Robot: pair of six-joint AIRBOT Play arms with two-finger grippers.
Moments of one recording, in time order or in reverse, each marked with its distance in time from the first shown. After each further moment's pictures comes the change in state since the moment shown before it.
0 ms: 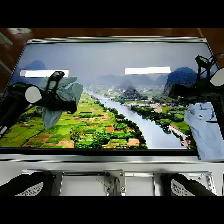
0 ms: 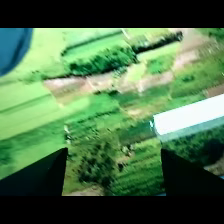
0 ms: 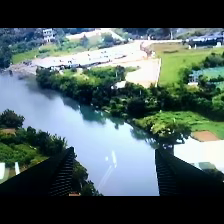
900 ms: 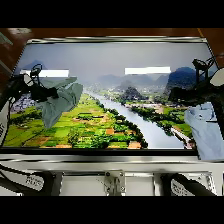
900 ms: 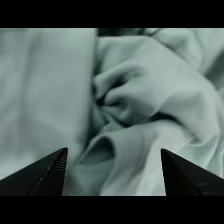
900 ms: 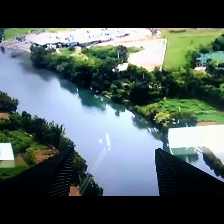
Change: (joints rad) left arm 0.393 -0.513 0.251 -0.062 0.164 -0.002; right arm 0.000 -0.002 0.000 -0.005 0.055 -0.031
